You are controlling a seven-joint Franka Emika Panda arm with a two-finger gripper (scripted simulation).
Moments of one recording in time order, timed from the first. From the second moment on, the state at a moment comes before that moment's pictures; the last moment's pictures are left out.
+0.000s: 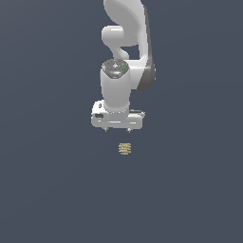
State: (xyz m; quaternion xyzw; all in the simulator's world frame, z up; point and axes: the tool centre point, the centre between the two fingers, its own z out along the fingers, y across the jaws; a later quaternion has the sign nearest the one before) arm -0.005 -0.017 0.160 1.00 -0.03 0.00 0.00
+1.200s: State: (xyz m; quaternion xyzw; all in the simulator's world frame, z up) arm -0.005 -0.028 0.158 1.00 -0.01 0.00 0.02
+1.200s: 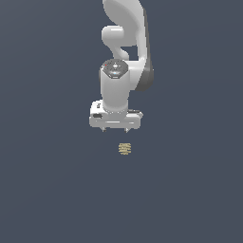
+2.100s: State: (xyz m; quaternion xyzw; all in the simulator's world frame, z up) arm 0.001 -0.018 0.142 0.99 0.17 0.00 0.02
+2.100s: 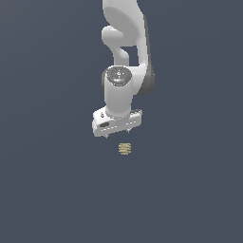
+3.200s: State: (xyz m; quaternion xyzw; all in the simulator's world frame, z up) arm 0.012 0.000 0.114 0.88 0.47 -0.01 0.01
